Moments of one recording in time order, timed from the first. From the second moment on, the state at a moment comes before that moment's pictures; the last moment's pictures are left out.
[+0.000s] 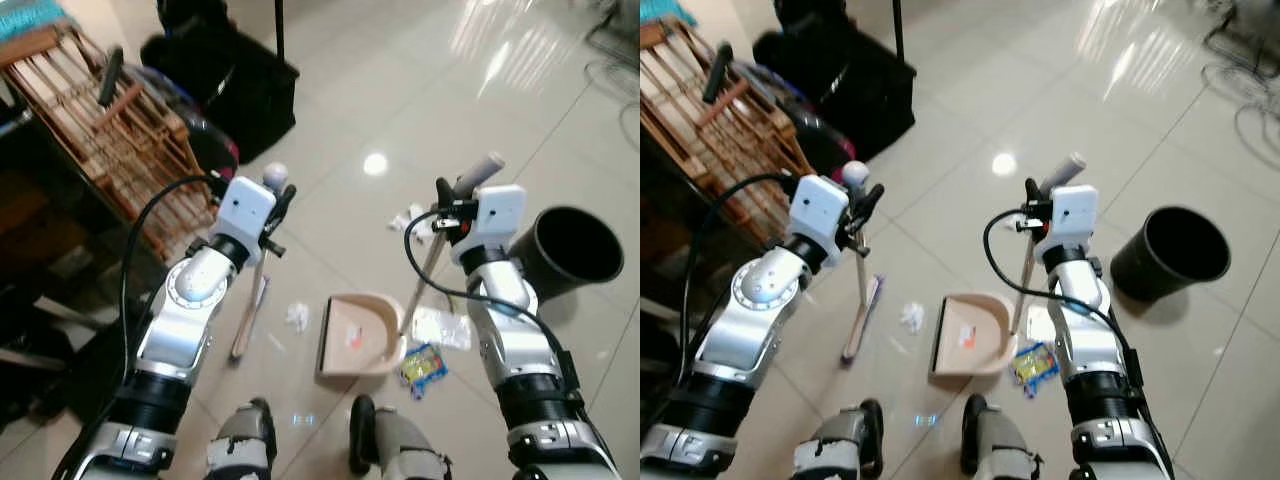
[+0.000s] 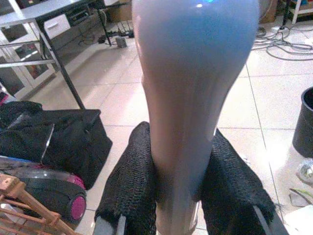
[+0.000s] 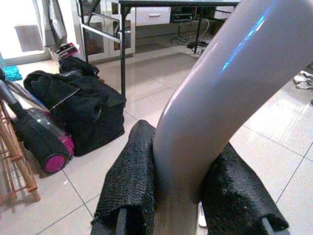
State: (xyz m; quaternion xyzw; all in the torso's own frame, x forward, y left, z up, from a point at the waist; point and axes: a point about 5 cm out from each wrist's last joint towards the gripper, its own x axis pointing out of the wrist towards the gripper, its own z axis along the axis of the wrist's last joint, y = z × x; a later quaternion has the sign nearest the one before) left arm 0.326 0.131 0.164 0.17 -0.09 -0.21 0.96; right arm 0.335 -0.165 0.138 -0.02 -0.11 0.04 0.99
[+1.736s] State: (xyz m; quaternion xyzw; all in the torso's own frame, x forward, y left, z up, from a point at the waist) left arm 0.368 0.069 0.228 0.01 -0.23 -0.22 0.95; right arm 0.347 -0.103 0.132 -0.03 -0.17 0.01 0.99
